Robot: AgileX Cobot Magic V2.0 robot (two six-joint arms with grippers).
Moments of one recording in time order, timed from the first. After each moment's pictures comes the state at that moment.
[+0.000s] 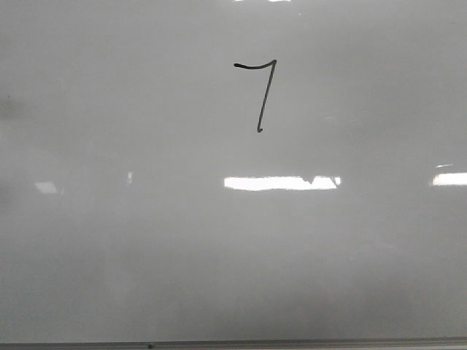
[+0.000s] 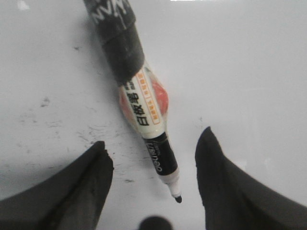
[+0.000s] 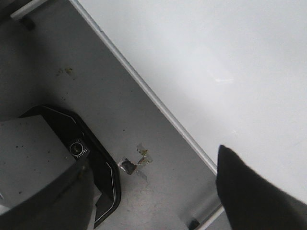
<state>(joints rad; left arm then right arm) -0.06 1.27 -0.69 0.10 0.04 -0.10 0.37 0.90 -1.00 0.22 1.14 -0.46</state>
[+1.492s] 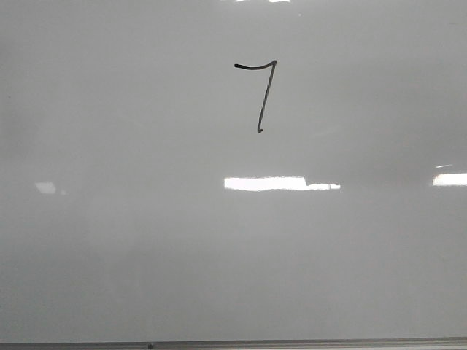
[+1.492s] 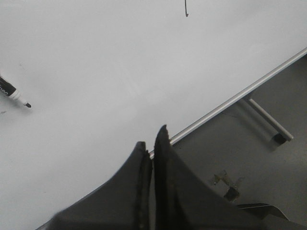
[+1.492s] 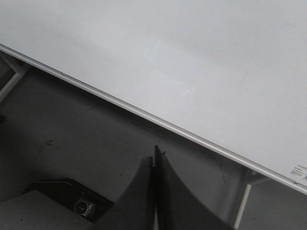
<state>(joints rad) -0.64 0.59 -0.88 0.05 1.03 -0.04 0.37 0.46 -0.88 0.07 1.22 -0.05</state>
